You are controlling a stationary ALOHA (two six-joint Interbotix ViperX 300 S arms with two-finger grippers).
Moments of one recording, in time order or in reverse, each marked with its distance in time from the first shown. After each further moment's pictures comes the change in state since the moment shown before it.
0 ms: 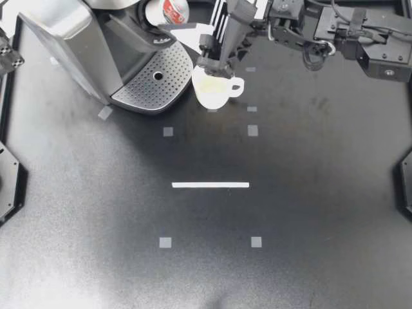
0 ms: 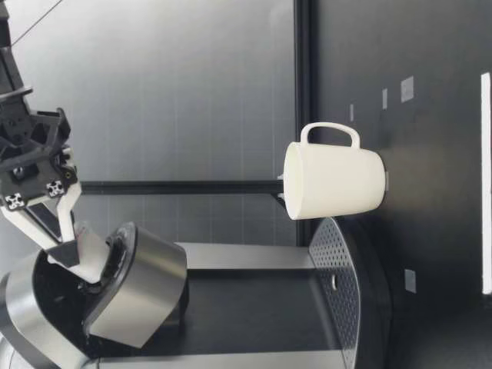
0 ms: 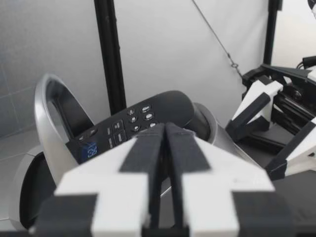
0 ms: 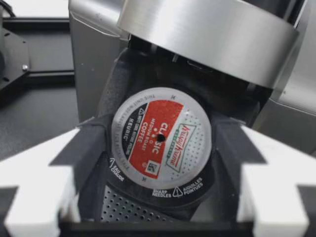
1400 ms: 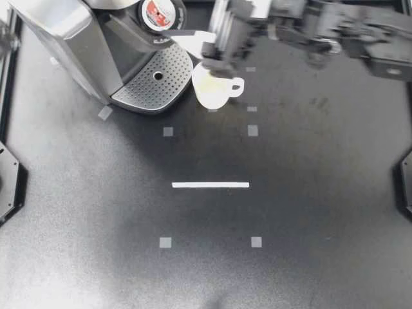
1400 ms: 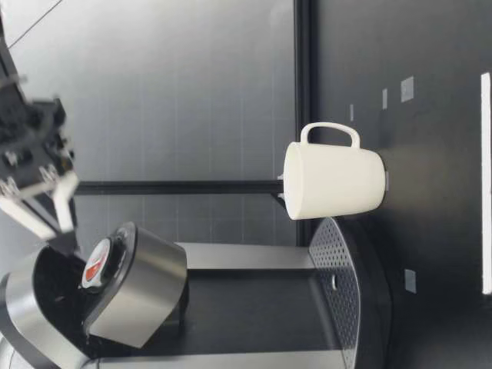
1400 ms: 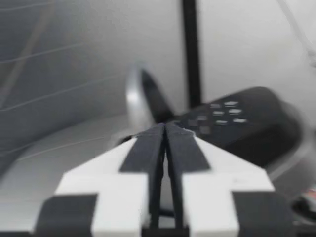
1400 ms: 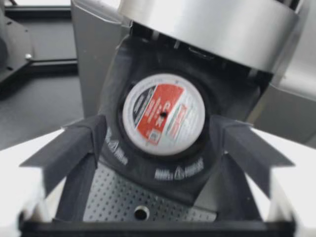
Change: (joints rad) left arm 0.002 0.002 0.006 0.034 0.255 0.000; right arm 0.000 -0.072 0.054 0.002 0.040 0.028
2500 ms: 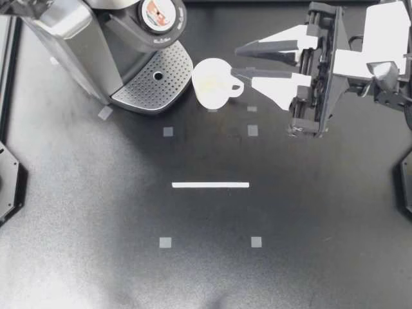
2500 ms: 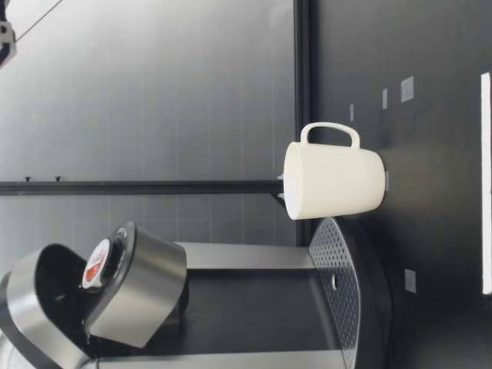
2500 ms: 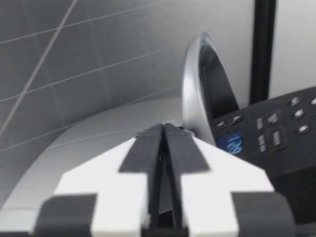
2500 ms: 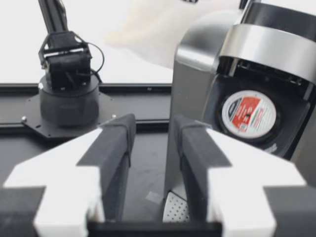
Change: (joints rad) left arm 0.186 0.227 -0.087 0.020 -0.054 -0.054; right arm 0.158 -0.336 0.365 0.037 -0.284 0.035
